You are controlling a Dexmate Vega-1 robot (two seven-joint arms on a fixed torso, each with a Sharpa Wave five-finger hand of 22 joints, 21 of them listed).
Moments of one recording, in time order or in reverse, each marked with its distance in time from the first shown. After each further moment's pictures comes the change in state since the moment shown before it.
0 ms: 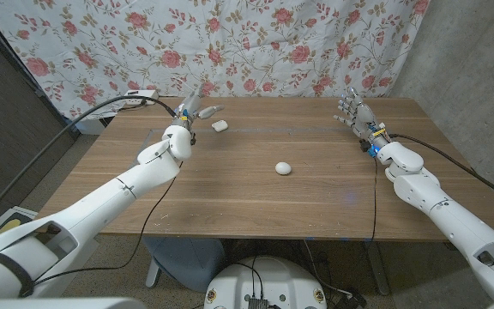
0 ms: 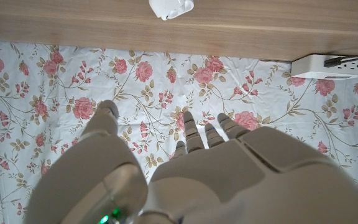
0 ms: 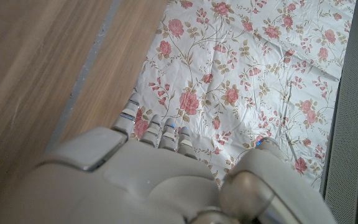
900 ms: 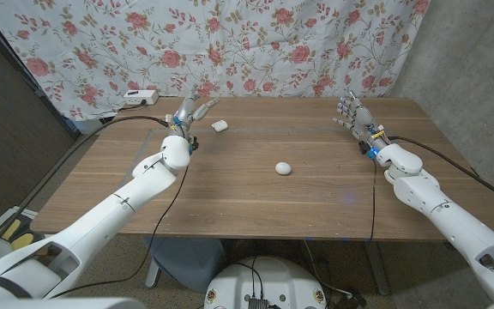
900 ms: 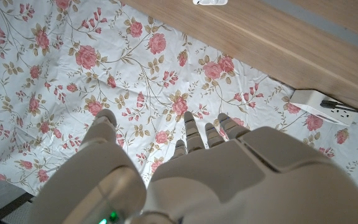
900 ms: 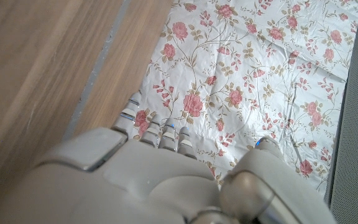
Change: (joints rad) left arm 0.134 -0.062 -0.142 0.025 -0.215 -0.240 0.163; left_hand -0.115 0.005 -0.024 0.007 0.000 0.004 -0.015 0.002 0.000 -0.010 0.016 -0.001 -0.012 0.011 -0.008 0.000 -0.001 0.012 -0.020 0.006 0.000; right arm -0.010 -0.004 -0.003 -0.013 -0.002 -0.016 -0.014; right_hand 0.000 0.000 0.006 0.006 0.004 0.000 0.000 0.000 0.000 0.000 0.000 0.000 0.000 0.000 0.000 0.000 0.005 0.000 0.000 0.008 0.000
